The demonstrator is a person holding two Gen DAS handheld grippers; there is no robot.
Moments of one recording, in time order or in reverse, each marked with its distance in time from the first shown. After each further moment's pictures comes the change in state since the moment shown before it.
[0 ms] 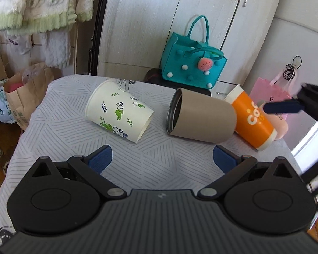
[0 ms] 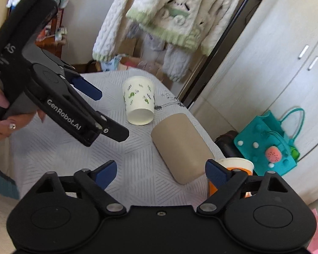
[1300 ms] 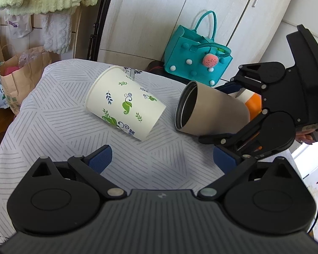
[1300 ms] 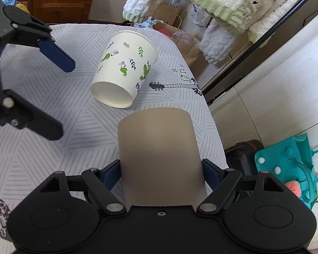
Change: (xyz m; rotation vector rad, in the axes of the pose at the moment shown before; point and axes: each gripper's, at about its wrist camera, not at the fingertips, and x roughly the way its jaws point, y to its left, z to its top) left arm 0.027 0.023 0.000 -0.074 0.034 -0.031; right arm 0.119 -0.044 0.030 -0.256 0.130 0.158
